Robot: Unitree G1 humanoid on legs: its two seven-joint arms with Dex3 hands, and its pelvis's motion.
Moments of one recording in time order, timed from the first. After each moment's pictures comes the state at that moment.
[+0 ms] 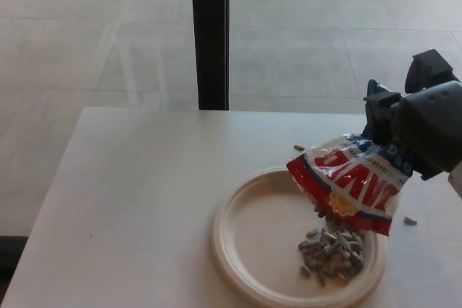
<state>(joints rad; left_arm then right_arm) 0.23 0.55 0.47 1.31 -0.26 -0.20 -0.25 -0.61 -0.67 0.39 0.31 -0.90 -0.12 -0.15</state>
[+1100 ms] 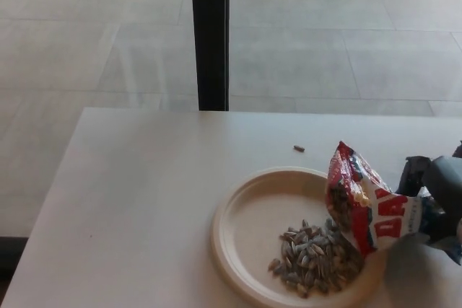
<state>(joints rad) 0.28 0.55 0.49 1.31 -0.26 -0.21 -0.26 -0.39 -0.49 0.19 0.34 -0.77 0.20 0.03</state>
